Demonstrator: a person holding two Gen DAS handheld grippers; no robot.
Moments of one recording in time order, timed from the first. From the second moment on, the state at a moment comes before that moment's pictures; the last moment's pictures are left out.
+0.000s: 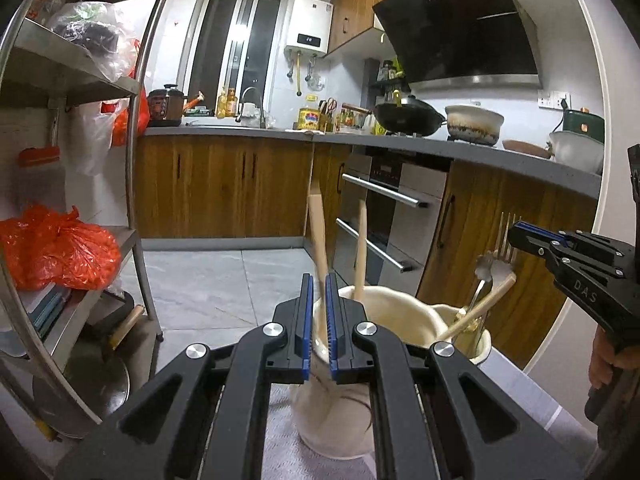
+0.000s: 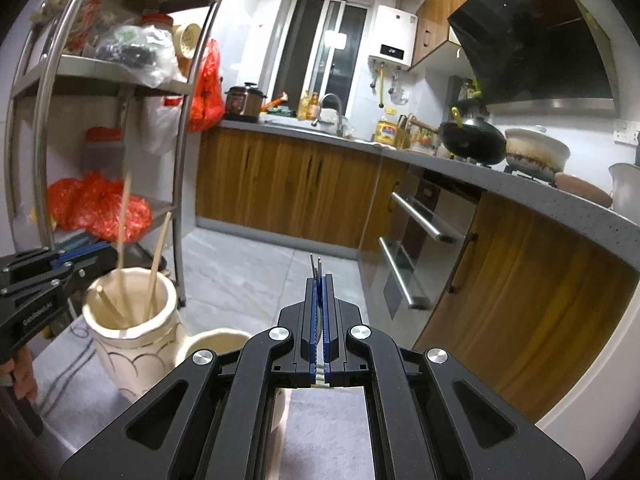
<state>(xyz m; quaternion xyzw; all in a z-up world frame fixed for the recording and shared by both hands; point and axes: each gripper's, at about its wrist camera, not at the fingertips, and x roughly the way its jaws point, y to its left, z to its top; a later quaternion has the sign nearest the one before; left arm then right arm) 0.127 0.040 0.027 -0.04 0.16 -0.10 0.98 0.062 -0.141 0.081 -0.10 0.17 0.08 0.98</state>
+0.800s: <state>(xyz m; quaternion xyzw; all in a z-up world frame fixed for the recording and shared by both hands) 0.116 0.047 0.036 -0.03 0.16 -0.08 0.98 0.062 -0.150 0.082 -0.06 0.19 0.09 0.98</state>
